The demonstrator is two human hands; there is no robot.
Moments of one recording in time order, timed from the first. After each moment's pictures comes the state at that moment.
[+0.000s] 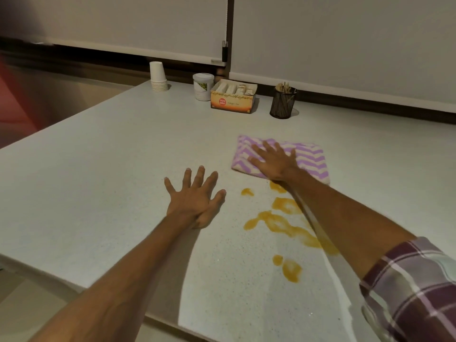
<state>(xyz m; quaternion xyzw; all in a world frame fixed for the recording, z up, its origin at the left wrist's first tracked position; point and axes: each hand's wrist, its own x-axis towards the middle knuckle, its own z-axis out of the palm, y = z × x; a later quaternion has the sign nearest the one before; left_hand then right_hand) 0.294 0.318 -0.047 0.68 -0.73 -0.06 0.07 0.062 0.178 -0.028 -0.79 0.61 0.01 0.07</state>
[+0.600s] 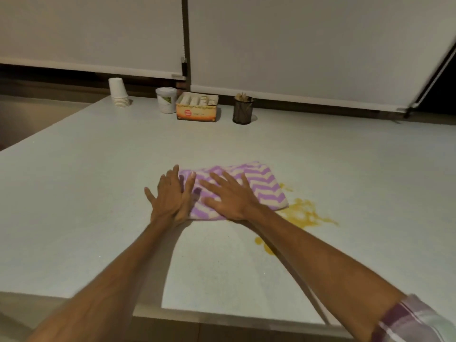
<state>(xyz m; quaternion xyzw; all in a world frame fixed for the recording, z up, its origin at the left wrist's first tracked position) 0.299 0.317 -0.043 0.69 -0.66 -0.16 0.27 0.116 0.298 -0.050 -0.82 0.57 -0.06 0.06</state>
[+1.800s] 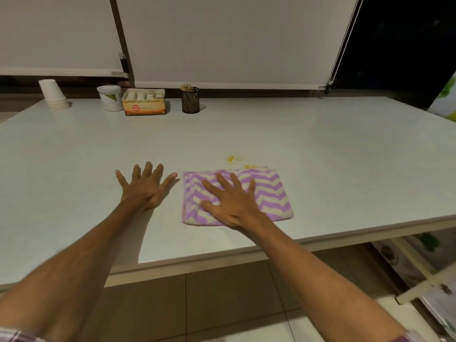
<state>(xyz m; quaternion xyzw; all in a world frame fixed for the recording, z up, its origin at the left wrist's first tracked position) 0.294 0.328 -0.045 0.60 -0.80 -0.04 0.07 0.074 0.463 -0.036 -0.70 0.71 -0.07 0.05</state>
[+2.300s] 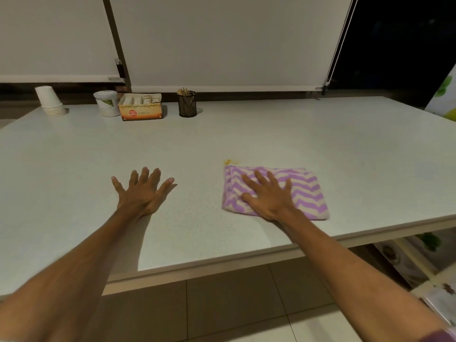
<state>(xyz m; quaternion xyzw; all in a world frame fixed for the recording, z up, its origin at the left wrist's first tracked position) 0.294 0.329 -0.045 0.59 -0.80 -0.04 0.08 -0.014 0.469 -0.033 -0.62 0.78 -0.04 0.04</state>
